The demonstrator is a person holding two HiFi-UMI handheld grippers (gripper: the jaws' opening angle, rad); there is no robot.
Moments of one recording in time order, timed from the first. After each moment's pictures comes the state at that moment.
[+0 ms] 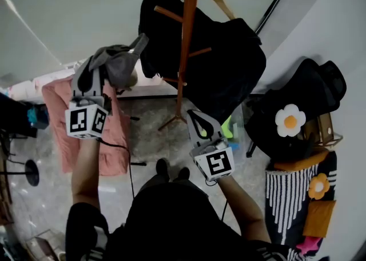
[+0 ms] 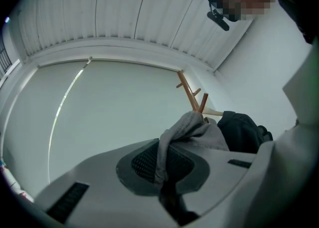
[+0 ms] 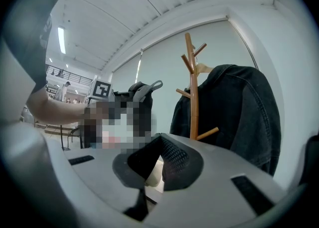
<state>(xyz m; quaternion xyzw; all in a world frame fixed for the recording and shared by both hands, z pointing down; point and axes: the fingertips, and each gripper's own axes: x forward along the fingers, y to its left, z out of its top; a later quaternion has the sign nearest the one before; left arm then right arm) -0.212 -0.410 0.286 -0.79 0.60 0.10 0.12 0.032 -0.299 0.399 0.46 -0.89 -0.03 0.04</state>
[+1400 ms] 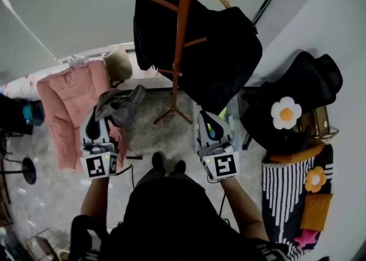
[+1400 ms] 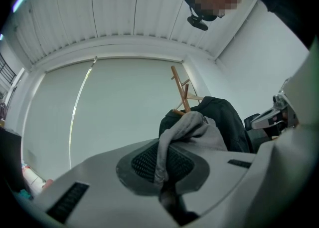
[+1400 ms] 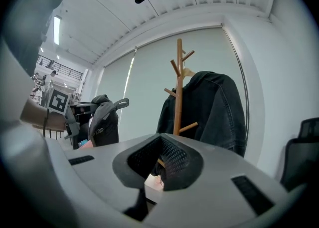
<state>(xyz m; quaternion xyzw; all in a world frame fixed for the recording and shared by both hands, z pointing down) -0.213 -0.280 0.391 -0.76 0.64 0.05 0.09 0.081 -0.268 0.414 0.52 -0.85 -0.04 0.05</state>
